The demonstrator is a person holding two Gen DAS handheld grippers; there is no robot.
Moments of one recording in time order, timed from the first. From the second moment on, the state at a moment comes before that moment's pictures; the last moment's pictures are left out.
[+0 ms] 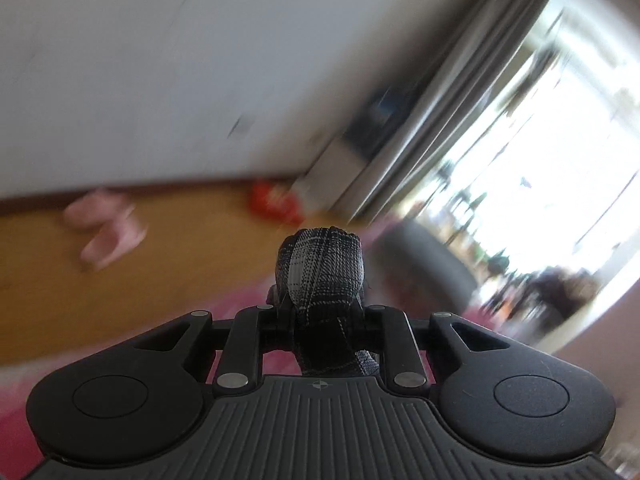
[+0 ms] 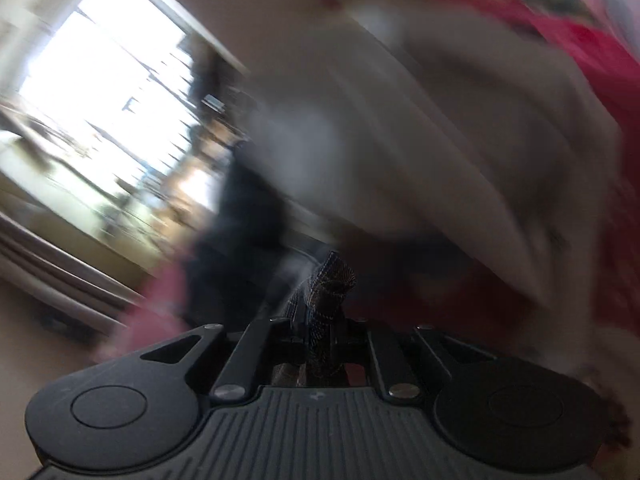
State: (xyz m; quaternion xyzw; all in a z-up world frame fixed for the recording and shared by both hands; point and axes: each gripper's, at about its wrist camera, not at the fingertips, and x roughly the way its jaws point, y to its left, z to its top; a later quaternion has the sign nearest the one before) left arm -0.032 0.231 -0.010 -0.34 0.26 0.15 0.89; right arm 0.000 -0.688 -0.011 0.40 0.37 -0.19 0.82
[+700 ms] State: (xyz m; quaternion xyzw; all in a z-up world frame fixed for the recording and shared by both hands) left arm -0.125 0.304 -0.045 -0.26 0.31 0.19 0.89; right arm -0.001 -0.543 0.057 0.10 0.41 -0.15 0.90
